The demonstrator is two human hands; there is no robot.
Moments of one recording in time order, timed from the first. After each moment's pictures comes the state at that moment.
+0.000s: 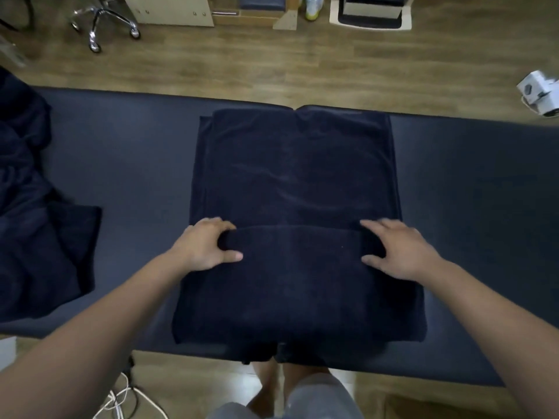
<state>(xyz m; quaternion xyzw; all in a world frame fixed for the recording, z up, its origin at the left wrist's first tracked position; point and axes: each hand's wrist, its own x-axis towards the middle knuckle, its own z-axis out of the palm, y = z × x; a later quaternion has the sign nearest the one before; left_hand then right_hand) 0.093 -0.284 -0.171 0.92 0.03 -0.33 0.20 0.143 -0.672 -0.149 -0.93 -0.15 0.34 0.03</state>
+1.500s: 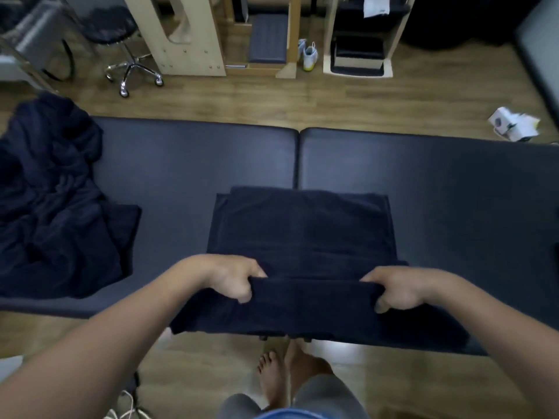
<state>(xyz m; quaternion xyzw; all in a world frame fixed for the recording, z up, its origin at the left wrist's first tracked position) 0.009 -0.322 -0.059 0.79 -0.13 -0.55 0.24 0.042 -0.651 -0.072 -0.80 -0.18 0.56 0.10</state>
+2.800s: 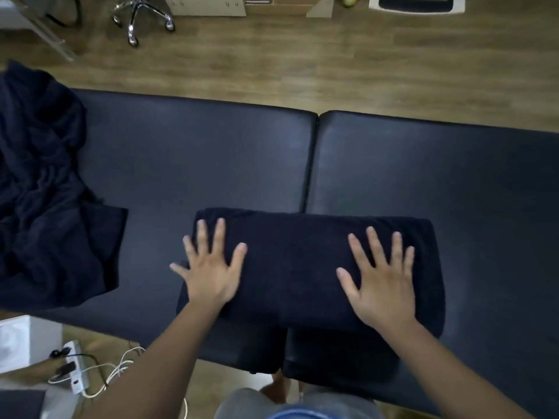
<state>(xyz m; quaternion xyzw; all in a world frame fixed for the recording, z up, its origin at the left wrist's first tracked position) 0.047 -0.316 -0.192 0.91 0.32 -0.21 0.15 0.102 -0.620 -0.192 -0.97 -0.13 0.19 0.02</state>
